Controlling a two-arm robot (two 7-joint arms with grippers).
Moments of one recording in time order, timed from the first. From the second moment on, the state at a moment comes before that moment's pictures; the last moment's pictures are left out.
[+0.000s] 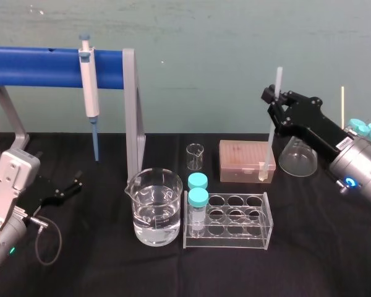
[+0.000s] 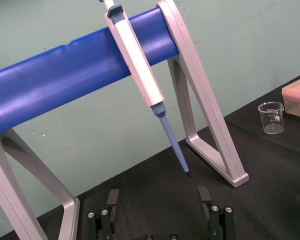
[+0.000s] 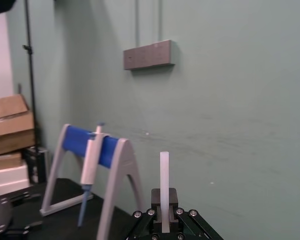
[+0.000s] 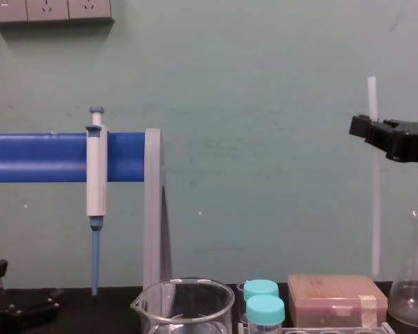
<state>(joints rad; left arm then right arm) -0.20 0.60 0.45 -1.41 -0.25 -0.12 0.03 0.32 0.44 -0.25 -1.48 0.54 -0.10 0.50</state>
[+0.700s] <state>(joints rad) -0.20 0.60 0.45 -1.41 -0.25 -0.12 0.03 0.36 0.44 -0.36 -1.32 0.60 -0.24 0.72</state>
